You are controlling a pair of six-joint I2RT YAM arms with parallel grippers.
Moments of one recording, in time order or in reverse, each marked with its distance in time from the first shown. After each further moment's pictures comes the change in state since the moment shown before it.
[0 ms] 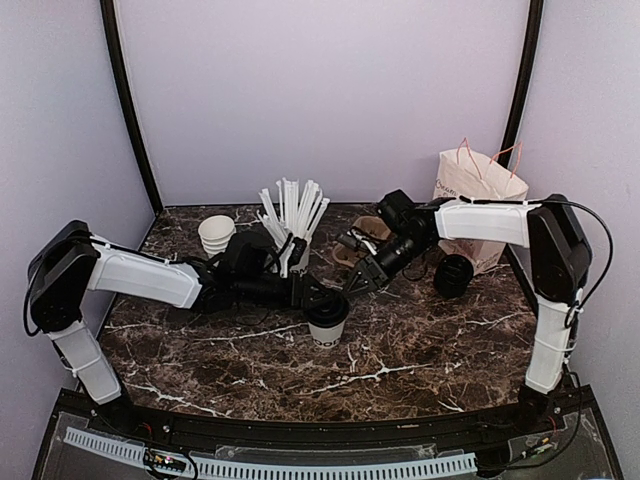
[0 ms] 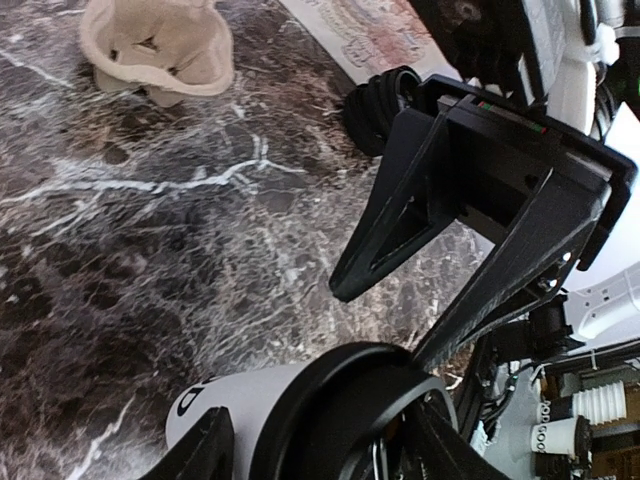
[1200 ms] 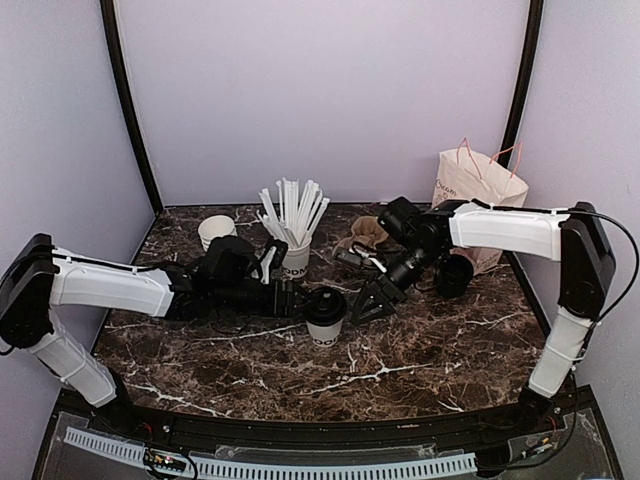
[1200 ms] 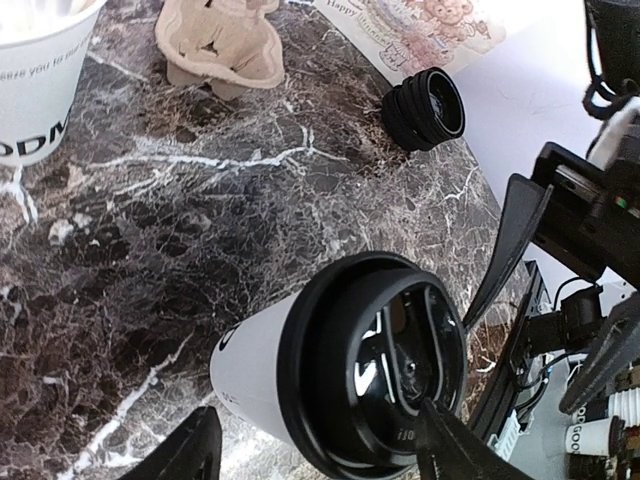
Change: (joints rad) left arm -0.019 -0.187 -0.109 -0.121 -0.133 0.042; right arm 0.083 -0.171 -0.110 -0.151 -0.038 -0.228
